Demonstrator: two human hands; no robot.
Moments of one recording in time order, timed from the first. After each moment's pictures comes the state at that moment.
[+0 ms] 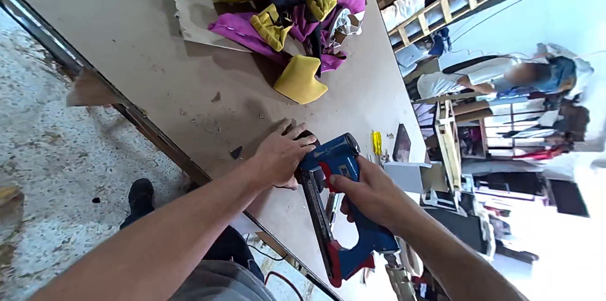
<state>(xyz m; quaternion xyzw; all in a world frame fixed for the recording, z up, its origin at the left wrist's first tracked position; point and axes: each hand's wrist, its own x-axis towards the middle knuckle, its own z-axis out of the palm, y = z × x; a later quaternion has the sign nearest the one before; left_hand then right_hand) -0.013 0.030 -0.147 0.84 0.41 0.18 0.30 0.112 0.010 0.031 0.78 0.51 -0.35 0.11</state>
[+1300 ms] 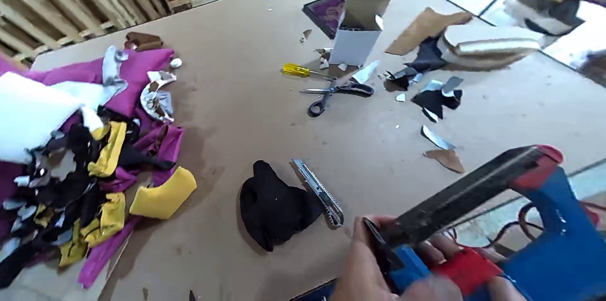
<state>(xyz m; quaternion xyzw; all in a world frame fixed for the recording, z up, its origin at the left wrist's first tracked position) 0.160 -0.105 -0.008 0.48 0.17 0.22 0.83 0.247 -0.238 -0.022 0.43 0.08 -0.30 -0.85</state>
